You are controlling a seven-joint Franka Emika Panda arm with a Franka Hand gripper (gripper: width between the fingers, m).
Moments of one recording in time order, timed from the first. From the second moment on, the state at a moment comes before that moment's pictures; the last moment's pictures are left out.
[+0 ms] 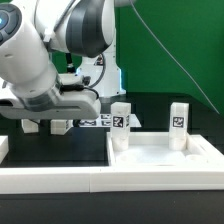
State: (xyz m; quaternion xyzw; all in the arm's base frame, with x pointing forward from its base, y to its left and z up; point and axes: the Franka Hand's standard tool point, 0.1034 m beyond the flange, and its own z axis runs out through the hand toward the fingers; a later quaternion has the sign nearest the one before) arm 0.402 -0.117 0.014 -0.92 0.11 0.37 0.08
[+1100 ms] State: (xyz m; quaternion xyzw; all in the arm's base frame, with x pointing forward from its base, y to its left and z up) arm 0.386 -0.117 0.005 -0.91 0.13 0.39 0.06
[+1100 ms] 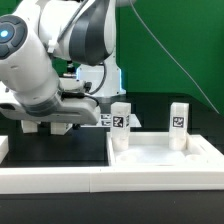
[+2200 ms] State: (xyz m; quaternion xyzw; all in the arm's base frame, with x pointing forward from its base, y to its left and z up) arm 0.397 -0.115 0.011 -0.92 0.12 0.38 0.06
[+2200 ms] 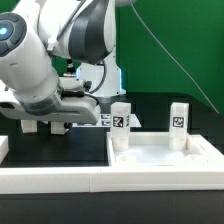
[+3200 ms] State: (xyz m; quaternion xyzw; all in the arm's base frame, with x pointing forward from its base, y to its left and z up) arm 0.462 -0.112 0.046 -0.96 0.11 0.27 0.05
